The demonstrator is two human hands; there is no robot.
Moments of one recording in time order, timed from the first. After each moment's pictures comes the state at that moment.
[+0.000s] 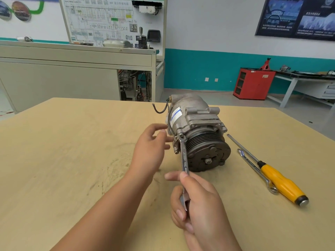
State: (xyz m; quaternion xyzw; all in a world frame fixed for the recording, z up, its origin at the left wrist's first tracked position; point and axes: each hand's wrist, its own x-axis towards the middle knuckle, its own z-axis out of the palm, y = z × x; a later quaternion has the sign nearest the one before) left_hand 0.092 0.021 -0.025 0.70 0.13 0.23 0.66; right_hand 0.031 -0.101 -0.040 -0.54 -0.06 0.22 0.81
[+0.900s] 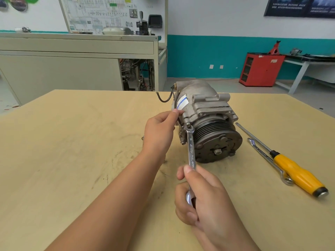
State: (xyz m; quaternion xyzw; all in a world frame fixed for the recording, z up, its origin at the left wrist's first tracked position) left_hand 0.119 0.019 -0.026 0.66 0.12 0.23 0.70; right_hand 0.035 -0.102 -0.043 -0.58 -0.12 0.23 0.77
